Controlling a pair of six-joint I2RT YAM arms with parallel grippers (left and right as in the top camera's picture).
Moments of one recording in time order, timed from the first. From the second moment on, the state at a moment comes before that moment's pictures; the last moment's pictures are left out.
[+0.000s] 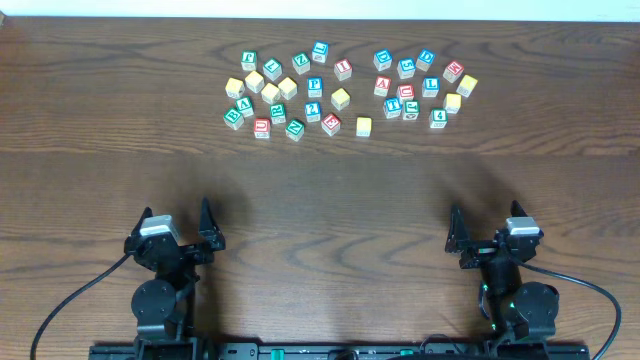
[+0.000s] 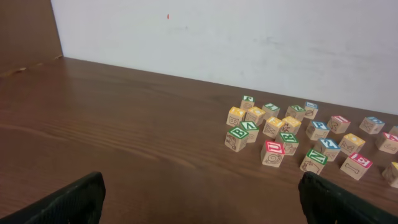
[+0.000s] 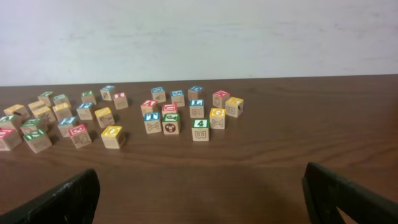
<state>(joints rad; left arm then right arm) 0.02 0.01 0.02 -0.11 -0.08 -0.15 0.05 0.01 0.01 -0.07 -0.03 0.07</state>
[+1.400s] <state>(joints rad) 0.02 0.01 0.02 -0.10 -0.08 -0.15 0.05 0.01 0.01 -0.06 -0.03 0.07</state>
